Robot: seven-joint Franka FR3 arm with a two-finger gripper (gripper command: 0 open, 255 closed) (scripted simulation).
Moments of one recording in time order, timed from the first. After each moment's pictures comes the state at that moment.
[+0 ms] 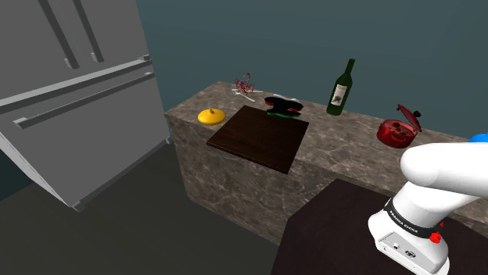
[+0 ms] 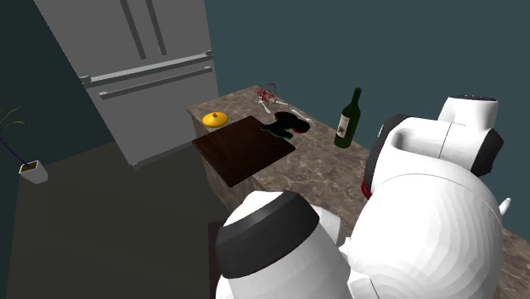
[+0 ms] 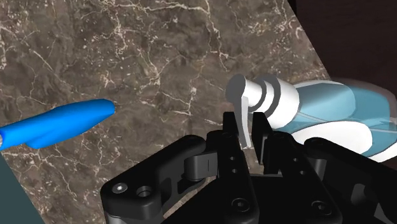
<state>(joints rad) -0.60 -0.92 -0.81 -2.57 -0.87 1.68 -0.86</state>
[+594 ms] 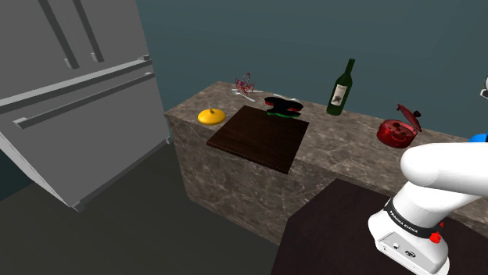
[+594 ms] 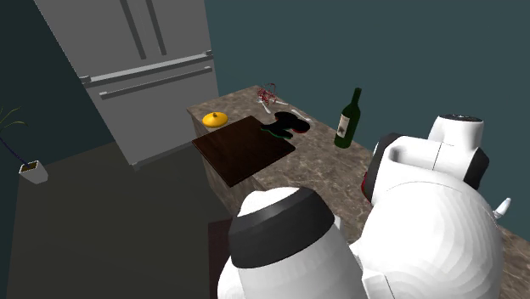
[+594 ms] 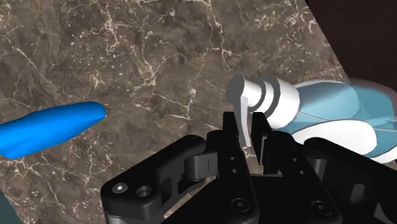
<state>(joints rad) -0.60 -0.89 -0.90 -2.64 -0.95 1.79 -0.82</state>
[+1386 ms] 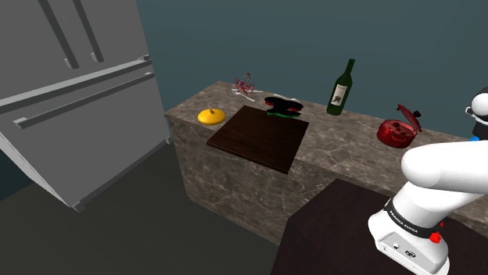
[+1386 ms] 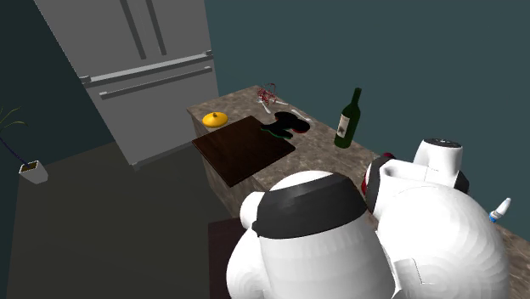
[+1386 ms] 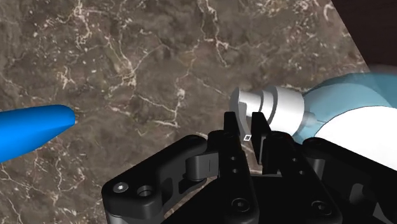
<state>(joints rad) -0.56 -0.81 -1.05 -2.72 -1.06 1.96 -0.75</state>
